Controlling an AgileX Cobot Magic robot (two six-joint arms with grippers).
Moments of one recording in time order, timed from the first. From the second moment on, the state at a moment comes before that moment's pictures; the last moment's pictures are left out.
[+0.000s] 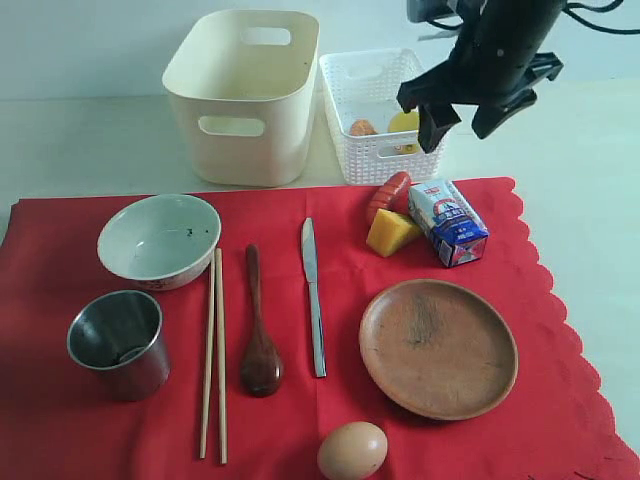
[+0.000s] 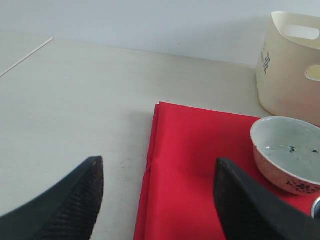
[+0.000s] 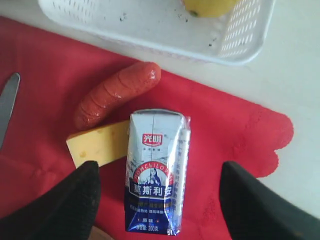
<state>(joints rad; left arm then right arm) 0.08 0.01 0.00 0.06 0.36 -0.14 0.29 1.98 -1.61 0.07 1.05 -0.08</state>
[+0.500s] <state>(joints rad) 0.08 0.01 0.00 0.06 0.36 -0.14 0.29 1.95 -1.34 0.07 0.90 -0.09</state>
